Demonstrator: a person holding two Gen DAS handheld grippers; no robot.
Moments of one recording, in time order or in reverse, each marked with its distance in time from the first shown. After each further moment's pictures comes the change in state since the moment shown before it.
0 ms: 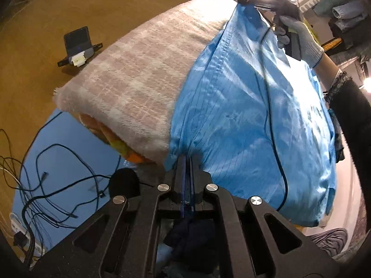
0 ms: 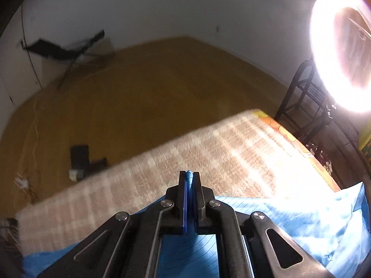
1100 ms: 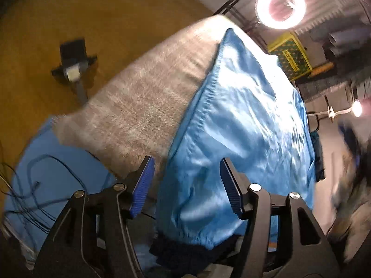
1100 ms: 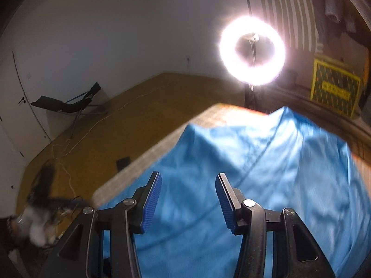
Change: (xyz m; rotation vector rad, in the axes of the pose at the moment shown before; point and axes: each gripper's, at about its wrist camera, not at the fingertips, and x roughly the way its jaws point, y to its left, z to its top) left arm -0.015 0.018 0.057 -0.122 -0.017 -0.131; right arm -0.319 0.053 -0.199 0.331 -0.216 0.031
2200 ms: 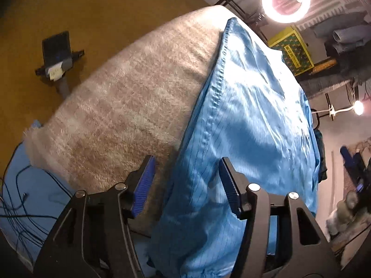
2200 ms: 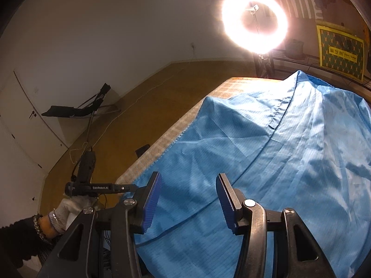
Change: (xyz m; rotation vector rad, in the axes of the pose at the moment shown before) left arm 0.047 -0.005 0.012 0.065 0.005 -0.025; right arm 0.024 0.005 -0.040 0.121 0.054 0.117
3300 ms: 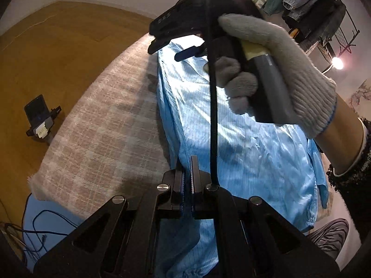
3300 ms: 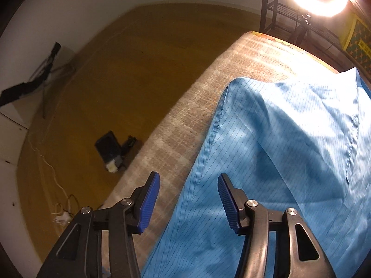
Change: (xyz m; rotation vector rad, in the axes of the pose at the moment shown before) left arm -0.035 -0.090 -0.018 0.300 -0.126 -0.001; right arm 0.293 0.058 0.126 0.049 0.413 -0.256
